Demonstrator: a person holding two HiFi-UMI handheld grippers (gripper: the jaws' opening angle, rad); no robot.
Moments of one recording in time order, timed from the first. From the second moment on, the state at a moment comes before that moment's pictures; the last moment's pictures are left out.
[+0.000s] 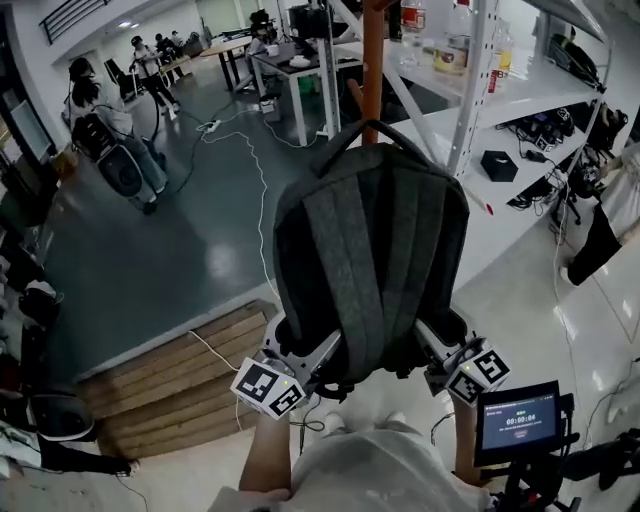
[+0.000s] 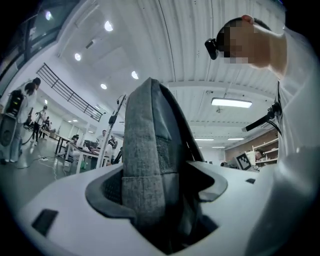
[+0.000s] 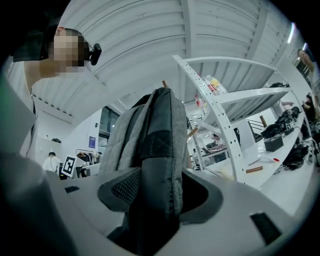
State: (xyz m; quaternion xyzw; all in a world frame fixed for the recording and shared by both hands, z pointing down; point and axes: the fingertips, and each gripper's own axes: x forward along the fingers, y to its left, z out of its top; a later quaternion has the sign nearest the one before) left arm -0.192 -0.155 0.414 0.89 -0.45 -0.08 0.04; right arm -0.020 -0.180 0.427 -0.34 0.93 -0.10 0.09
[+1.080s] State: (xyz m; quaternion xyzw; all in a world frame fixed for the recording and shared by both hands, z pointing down) left arm -0.166 -0.257 0.234 0.90 -0.43 -0.09 -0.03; right arm 0.010 -0.281 0.254 -0.37 0.92 -0.04 0.14
